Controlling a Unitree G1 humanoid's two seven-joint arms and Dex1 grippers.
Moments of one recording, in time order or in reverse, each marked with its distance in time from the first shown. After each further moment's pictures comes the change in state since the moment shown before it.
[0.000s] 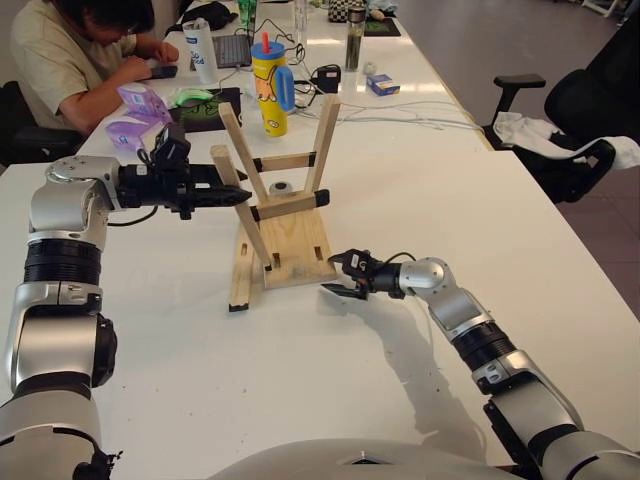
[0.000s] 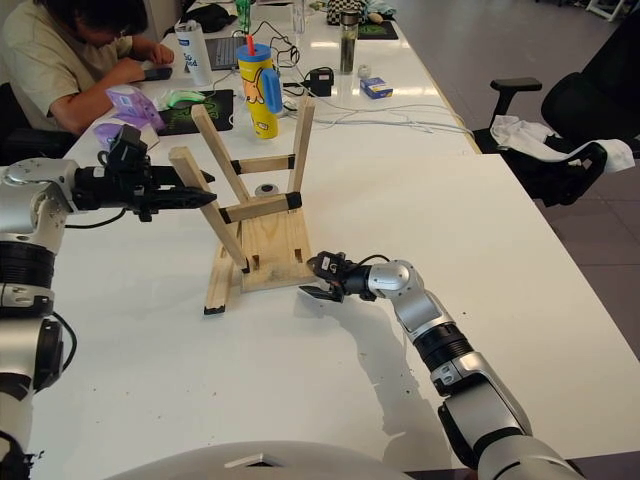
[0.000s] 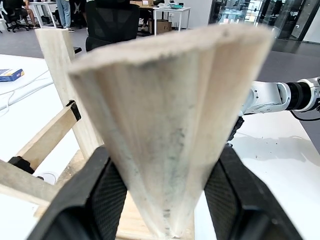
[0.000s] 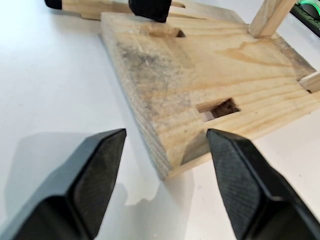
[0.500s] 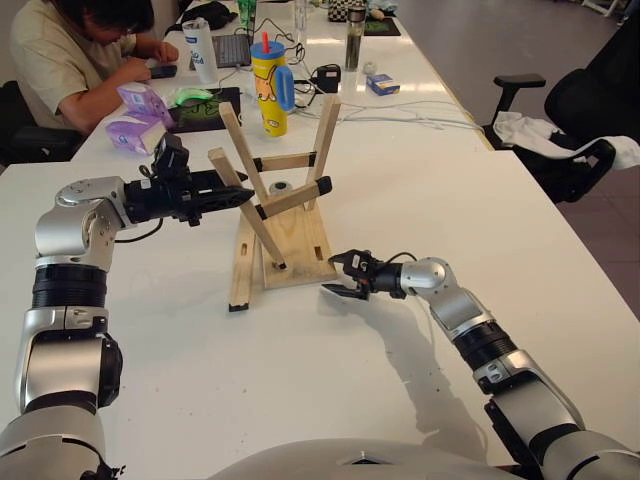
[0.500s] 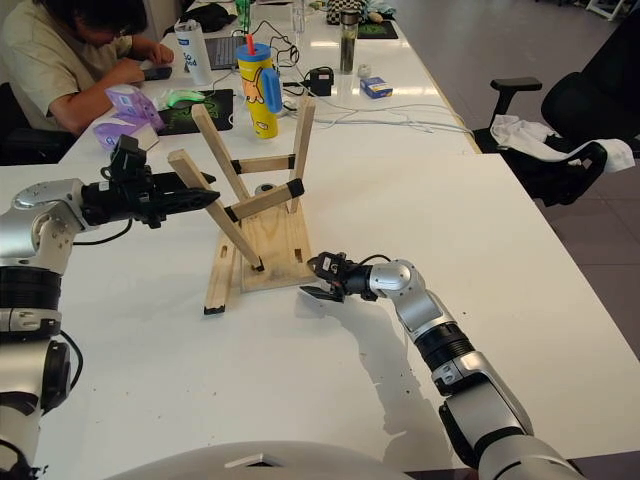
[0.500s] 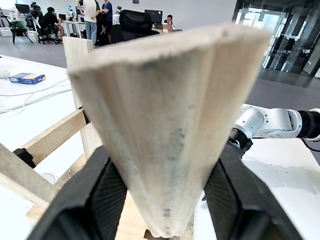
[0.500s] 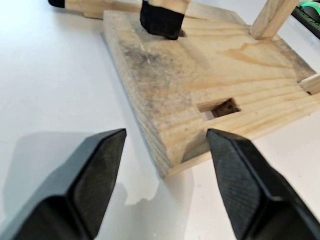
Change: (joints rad) left arm 0.108 -0.012 0.057 -0.107 -0.072 0.040 0.129; right arm -0.002 -0.008 -0.001 0.008 0.000 -0.021 0.009
